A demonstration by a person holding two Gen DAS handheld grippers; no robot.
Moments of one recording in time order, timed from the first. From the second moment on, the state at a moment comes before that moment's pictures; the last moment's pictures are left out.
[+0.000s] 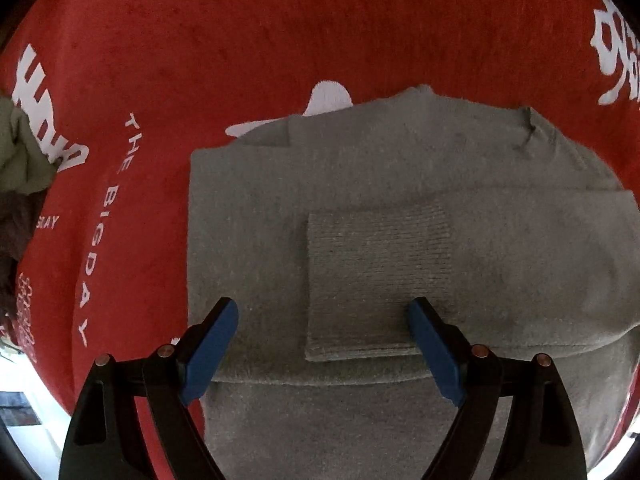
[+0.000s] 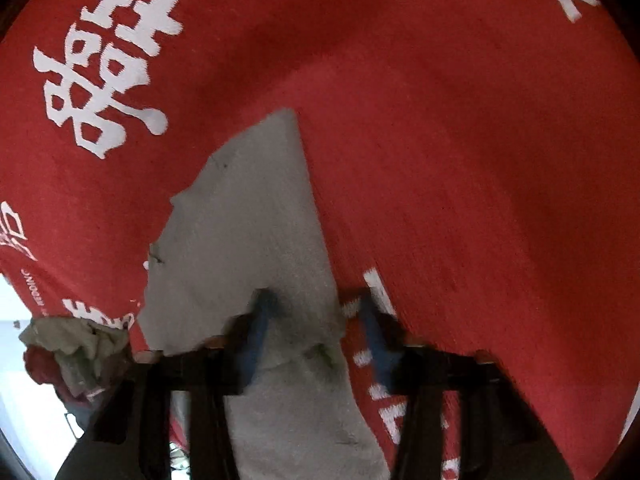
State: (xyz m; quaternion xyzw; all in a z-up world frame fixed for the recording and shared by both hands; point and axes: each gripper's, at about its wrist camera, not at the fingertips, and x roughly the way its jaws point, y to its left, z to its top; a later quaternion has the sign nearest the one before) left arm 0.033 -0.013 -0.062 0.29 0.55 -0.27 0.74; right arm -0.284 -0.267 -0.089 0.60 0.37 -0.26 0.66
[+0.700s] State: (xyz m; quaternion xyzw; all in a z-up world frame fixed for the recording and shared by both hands) left arm 0.013 0.029 -0.039 0.32 0.57 -0.25 0.71; right arm -0.273 -0.204 -0.045 0.48 0.49 -0.26 0.68
